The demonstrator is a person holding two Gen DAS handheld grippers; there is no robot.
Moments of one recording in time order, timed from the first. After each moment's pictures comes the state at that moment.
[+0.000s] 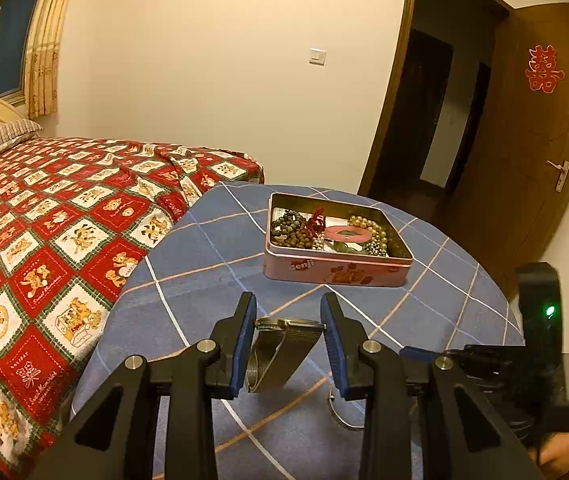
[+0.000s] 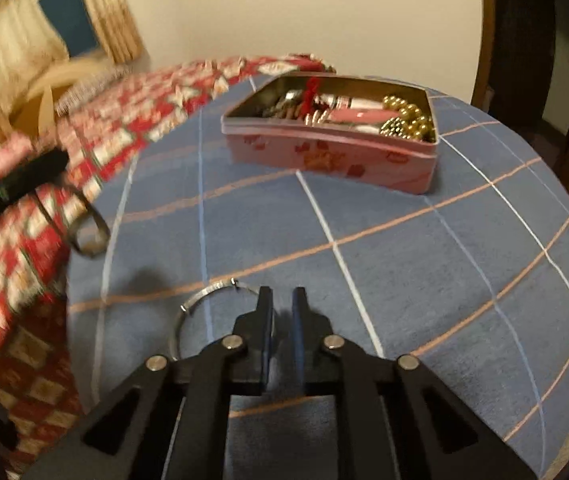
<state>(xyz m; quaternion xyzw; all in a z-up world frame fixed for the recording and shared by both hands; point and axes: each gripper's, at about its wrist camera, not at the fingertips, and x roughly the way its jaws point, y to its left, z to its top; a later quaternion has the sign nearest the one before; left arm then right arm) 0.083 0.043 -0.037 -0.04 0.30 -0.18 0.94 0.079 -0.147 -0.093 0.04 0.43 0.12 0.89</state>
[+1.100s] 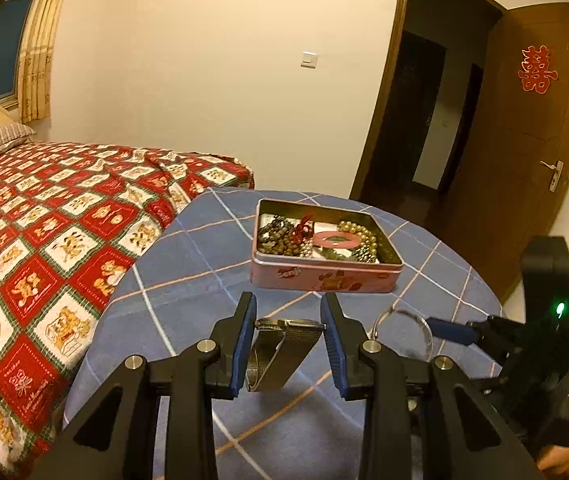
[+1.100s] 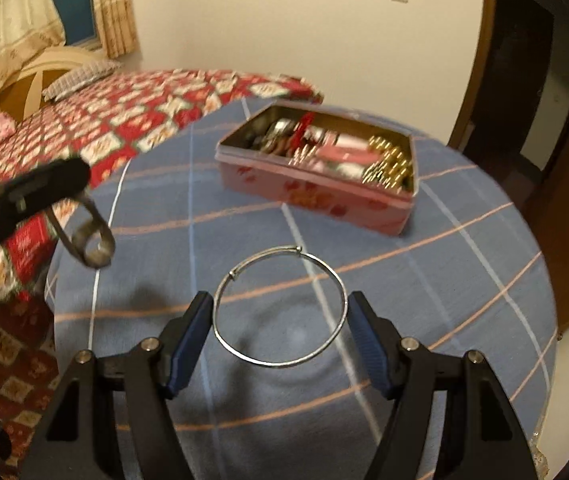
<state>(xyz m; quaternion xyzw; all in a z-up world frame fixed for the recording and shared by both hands) 0.087 0.032 -0.033 -0.04 0.29 -0.19 0.94 0.090 -0.120 -0.072 -0.04 0.40 0.06 0.91</state>
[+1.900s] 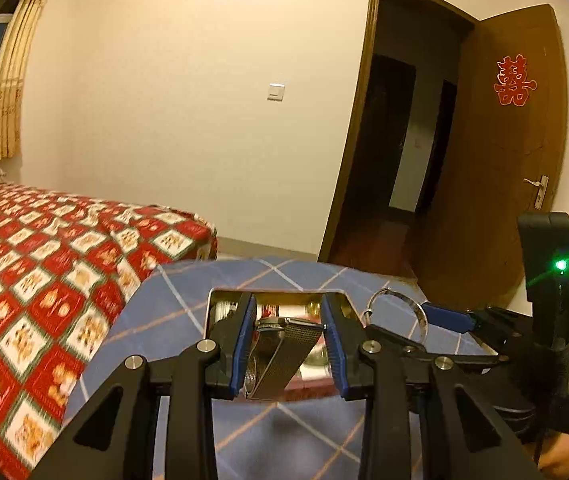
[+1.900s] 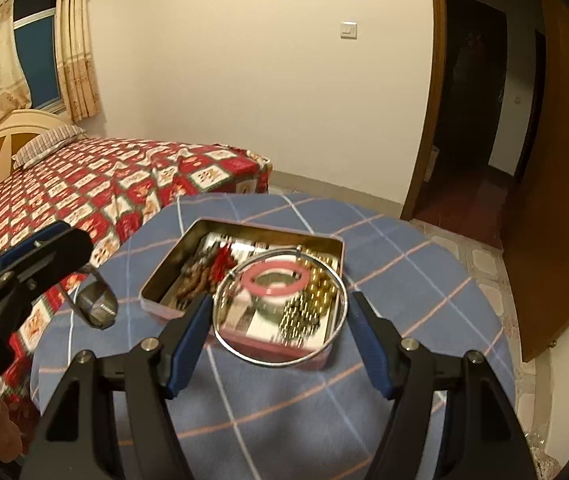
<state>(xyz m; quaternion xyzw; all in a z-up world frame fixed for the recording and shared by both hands) 0.165 -0.022 0.011 -0.03 0.22 -0.24 0.95 0.159 -0.173 -0.007 0.00 0.32 0.01 0.95</state>
